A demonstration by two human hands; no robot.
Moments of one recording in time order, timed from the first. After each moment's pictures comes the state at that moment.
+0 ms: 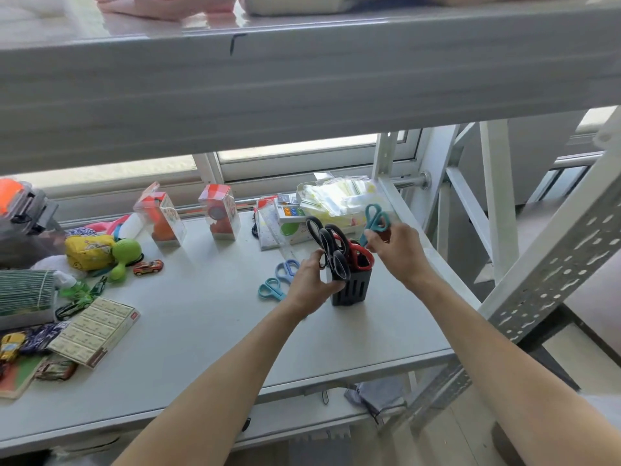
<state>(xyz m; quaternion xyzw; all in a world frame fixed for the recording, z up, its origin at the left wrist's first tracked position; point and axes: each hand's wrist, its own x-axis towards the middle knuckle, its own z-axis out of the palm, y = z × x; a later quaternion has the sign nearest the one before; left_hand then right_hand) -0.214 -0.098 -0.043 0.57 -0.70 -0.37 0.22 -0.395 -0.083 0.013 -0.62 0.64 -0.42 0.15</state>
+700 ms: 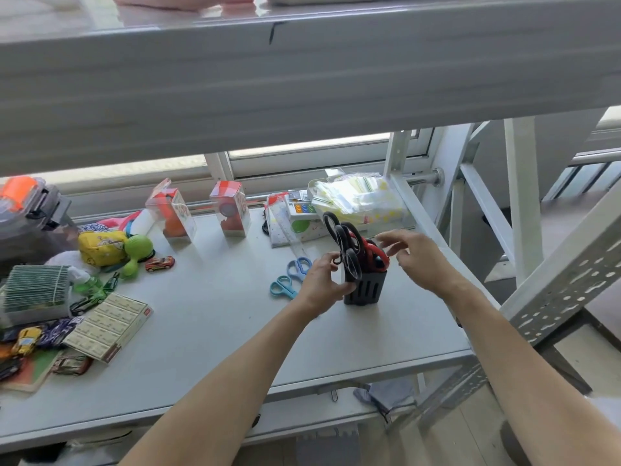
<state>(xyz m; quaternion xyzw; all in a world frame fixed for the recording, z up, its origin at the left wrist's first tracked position) -0.212 -0.104 -0.052 0.55 -0.68 -0.42 0.24 -0.407 -0.072 0.011 -0.66 0.64 -0.32 0.24</state>
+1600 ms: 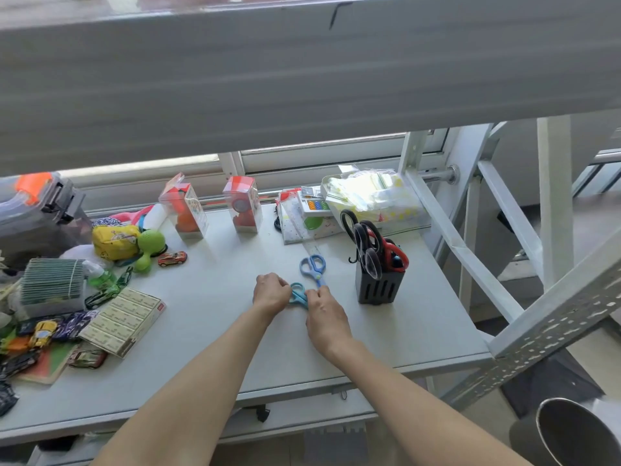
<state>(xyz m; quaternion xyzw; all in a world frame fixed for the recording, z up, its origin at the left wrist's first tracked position) -0.112 -0.127 -0.080 0.74 -0.56 -0.34 0.15 -0.227 -0.058 -0.094 -0.70 0.67 -0.15 0.17</state>
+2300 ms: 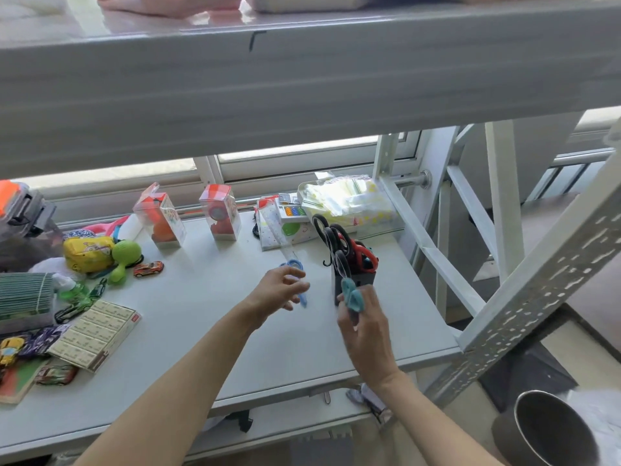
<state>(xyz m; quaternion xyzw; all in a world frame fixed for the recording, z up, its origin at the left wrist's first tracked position) -0.150 -0.097 -0.024 0.57 -0.59 -0.54 0.20 -0.311 0.000 -0.069 -0.63 0.56 -0.52 0.11</state>
